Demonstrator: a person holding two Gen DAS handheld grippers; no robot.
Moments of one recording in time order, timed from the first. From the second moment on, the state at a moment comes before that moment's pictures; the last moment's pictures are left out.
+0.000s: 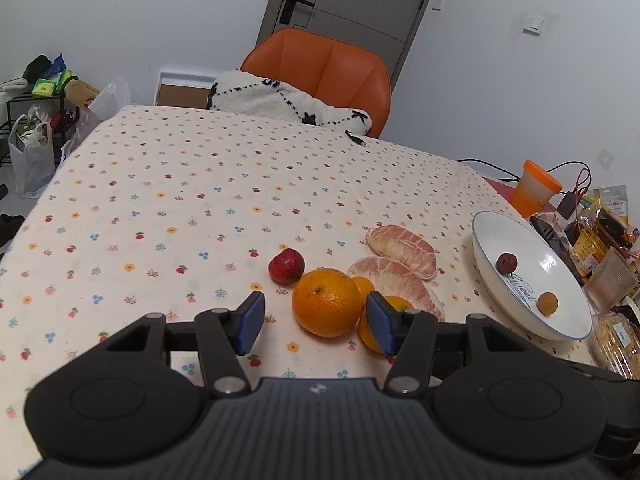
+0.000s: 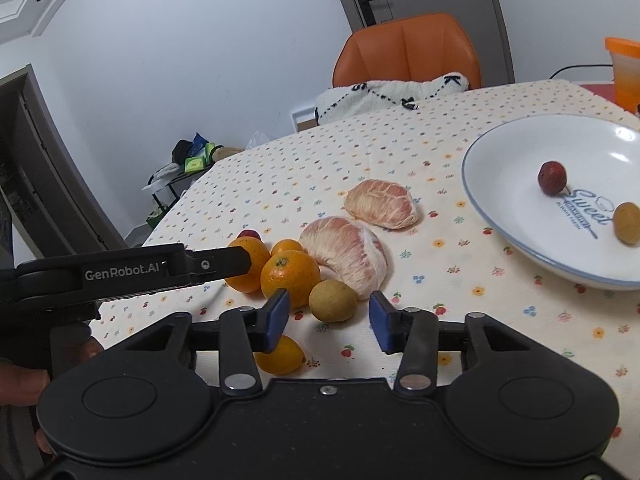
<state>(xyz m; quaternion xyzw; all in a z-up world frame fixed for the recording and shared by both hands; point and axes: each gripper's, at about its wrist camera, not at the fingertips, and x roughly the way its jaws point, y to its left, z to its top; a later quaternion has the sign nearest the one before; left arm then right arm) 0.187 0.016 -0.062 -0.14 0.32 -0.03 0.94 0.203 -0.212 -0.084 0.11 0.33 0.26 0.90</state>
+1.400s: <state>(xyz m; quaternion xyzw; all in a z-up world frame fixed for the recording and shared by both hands) 0.170 -0.021 -0.032 -0.14 0.28 -0.06 0.95 0.186 -0.259 -0.061 0.13 0.28 0.23 0.92</state>
